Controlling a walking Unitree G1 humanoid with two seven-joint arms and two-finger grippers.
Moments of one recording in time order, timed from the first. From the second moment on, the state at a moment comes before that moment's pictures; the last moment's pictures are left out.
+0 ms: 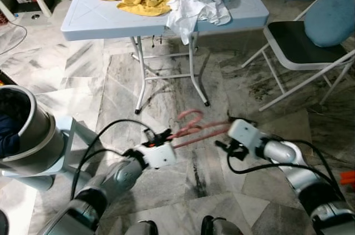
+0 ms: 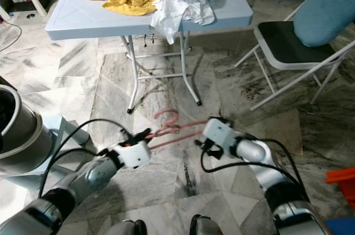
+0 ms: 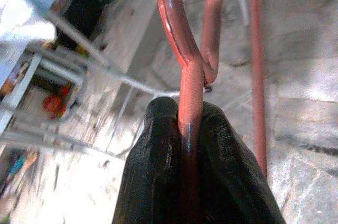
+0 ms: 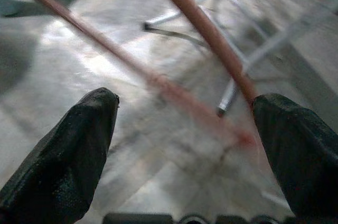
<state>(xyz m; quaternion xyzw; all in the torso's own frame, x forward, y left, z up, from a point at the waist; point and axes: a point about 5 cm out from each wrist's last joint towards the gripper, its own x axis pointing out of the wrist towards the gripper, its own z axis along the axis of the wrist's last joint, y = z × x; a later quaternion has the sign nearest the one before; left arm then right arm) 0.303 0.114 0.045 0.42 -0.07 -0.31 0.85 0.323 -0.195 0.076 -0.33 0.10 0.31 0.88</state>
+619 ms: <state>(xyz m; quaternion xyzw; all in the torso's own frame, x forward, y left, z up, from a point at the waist) 0.301 0.097 0.046 0.42 -0.07 -0.36 0.83 0.322 -0.175 0.100 -0.34 0.01 0.38 0.86</state>
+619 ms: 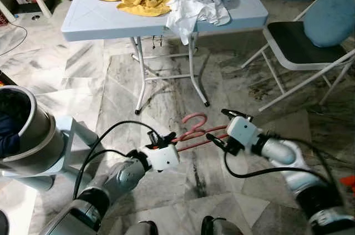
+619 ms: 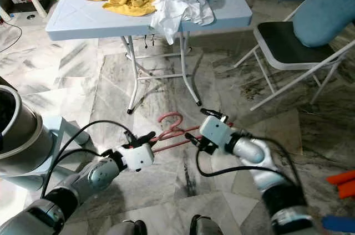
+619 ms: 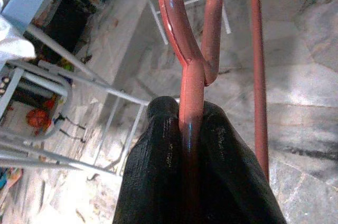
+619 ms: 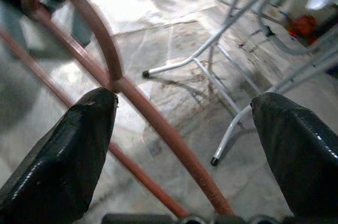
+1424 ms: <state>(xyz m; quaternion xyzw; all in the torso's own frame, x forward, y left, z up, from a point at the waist) 0.293 0.087 0.041 0.44 -0.09 -0.41 0.79 0.318 -0.181 0.081 -0.47 0.09 0.46 0.75</state>
